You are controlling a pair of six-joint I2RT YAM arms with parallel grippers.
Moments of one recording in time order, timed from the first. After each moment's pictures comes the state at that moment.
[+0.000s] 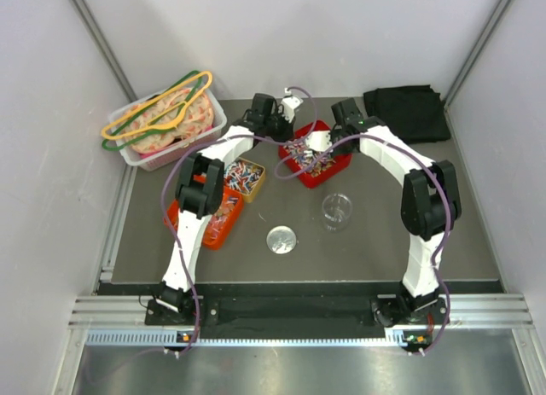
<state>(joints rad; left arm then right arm) -0.40 2.43 2.05 -0.21 0.47 0.25 0.39 1.96 1.62 -0.67 0.11 -1.39</state>
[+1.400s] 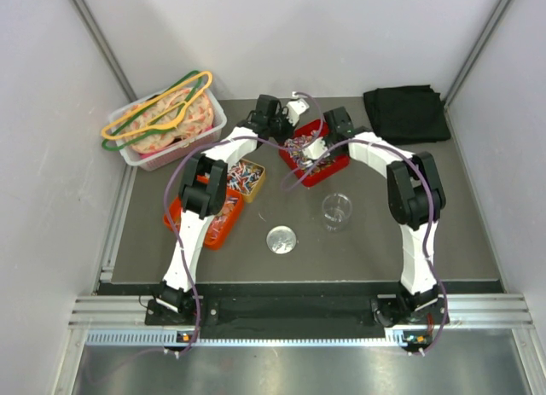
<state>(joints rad) -0.42 2.47 2.07 -0.20 0.38 0.41 0.39 2.11 1.60 -0.40 0.23 -1.67</state>
